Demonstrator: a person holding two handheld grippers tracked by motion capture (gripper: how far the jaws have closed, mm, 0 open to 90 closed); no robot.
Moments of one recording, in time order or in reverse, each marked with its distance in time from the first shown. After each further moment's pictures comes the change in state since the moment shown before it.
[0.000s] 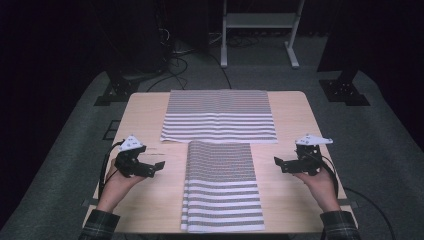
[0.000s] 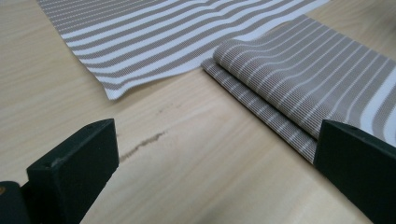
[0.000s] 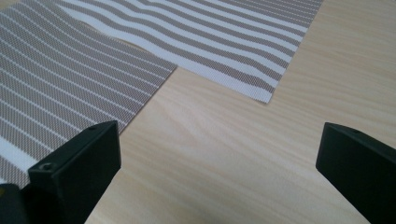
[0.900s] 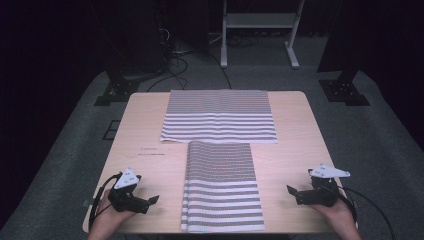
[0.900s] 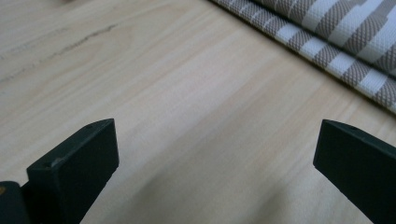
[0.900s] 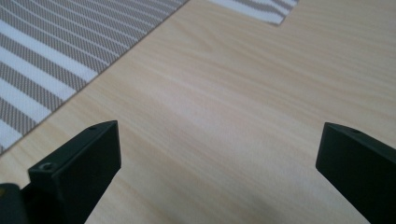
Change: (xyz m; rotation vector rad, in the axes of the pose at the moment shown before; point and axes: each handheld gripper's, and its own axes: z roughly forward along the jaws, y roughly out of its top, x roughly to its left) left arm -0.032 -0.076 -0.019 0.107 -0.010 0.078; right arm 0.004 -0.077 -0.037 0.015 0.022 -0.047
